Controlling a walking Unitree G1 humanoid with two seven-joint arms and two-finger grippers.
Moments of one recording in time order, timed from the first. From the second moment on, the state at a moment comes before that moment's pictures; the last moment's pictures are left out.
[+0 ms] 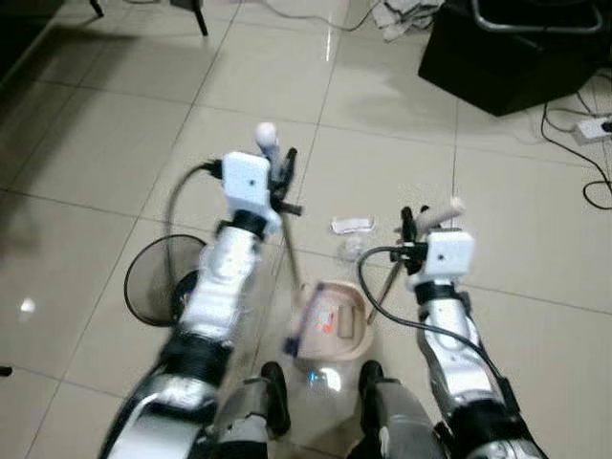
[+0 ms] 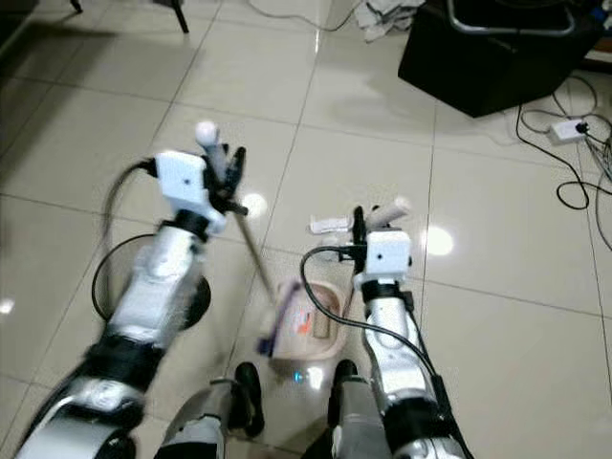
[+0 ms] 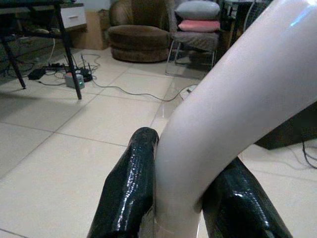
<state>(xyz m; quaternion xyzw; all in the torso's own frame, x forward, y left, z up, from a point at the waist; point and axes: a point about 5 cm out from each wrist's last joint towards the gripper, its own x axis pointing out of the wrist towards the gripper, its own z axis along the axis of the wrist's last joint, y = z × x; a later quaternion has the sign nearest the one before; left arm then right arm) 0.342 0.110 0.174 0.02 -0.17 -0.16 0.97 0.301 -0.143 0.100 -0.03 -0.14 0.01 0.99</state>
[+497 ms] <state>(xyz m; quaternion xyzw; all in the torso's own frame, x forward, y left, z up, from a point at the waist) 0.308 0.149 0.144 0.02 -0.11 -0.12 0.99 0.283 -0.191 0.135 -0.03 -0.16 -0.02 0.99</state>
